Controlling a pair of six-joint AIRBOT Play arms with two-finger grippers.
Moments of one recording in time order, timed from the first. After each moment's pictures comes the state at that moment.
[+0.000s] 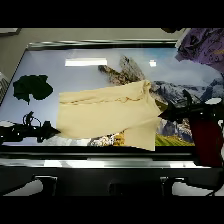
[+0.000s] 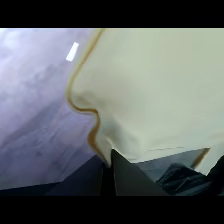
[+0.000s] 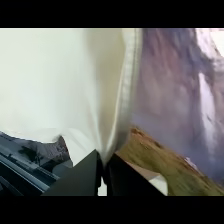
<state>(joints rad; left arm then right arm) 0.45 -1.31 0.67 0.76 -1.19 -1.26 -0.37 -1.49 1.06 -0.76 1.35 1.19</state>
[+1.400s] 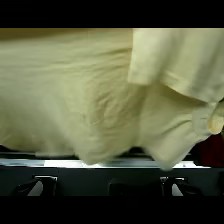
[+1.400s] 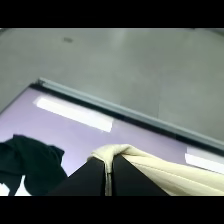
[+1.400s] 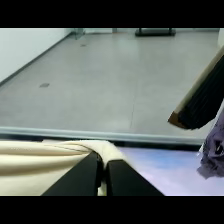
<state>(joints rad) 0.27 -0.86 1.90 1.47 -1.28 -1.80 -0.21 -0.91 2.06 -1.17 1.23 1.49</state>
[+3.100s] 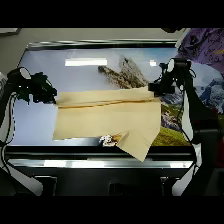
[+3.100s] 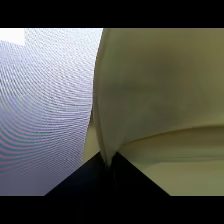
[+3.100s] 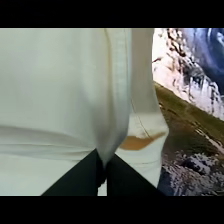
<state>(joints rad) 0.13 -1.91 1.80 1.39 -1.46 -1.67 0.05 -1.99 2.01 -1.50 1.51 1.69</state>
